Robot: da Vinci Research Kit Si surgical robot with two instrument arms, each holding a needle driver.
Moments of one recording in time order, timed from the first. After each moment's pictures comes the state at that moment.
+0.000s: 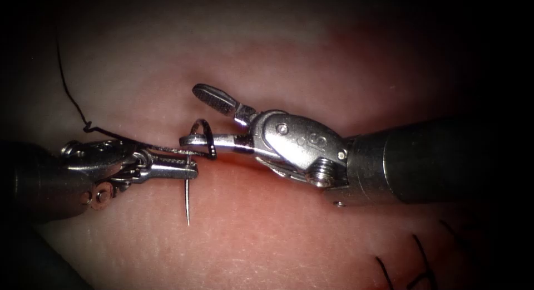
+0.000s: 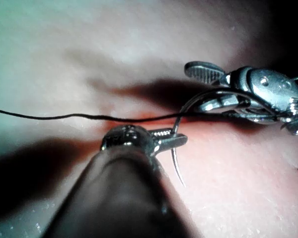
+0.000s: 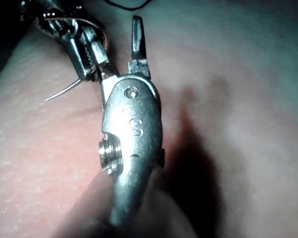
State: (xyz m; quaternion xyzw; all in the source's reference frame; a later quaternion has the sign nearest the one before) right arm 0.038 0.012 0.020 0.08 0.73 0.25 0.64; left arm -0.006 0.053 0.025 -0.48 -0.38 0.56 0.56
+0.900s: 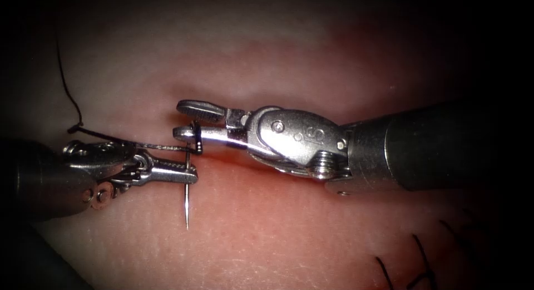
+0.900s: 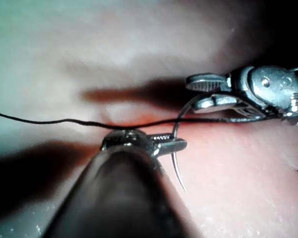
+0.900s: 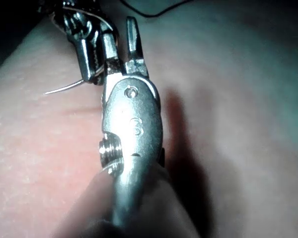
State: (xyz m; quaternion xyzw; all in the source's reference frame) right arm 0.039 0.012 0.019 0.06 0.73 0.22 0.65; left arm -0.007 0.053 0.024 -0.46 -0.40 0.56 0.56
